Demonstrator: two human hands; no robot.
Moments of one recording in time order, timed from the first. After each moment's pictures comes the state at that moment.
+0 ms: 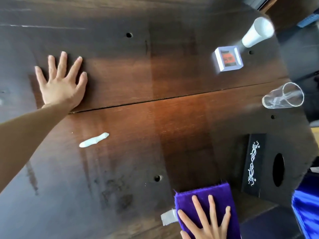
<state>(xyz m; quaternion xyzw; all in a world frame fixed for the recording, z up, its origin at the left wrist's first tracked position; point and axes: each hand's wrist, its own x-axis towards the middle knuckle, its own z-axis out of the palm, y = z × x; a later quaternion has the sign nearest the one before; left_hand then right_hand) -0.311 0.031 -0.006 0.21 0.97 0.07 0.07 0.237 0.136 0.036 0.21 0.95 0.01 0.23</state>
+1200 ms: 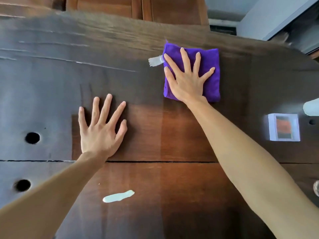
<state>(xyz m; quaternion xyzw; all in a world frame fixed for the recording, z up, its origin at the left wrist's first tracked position) -0.322 0.038 -0.011 0.20 0.98 0.04 0.08 -0.371 0.341 0.000 0.19 0.98 -0.07 0.05</state>
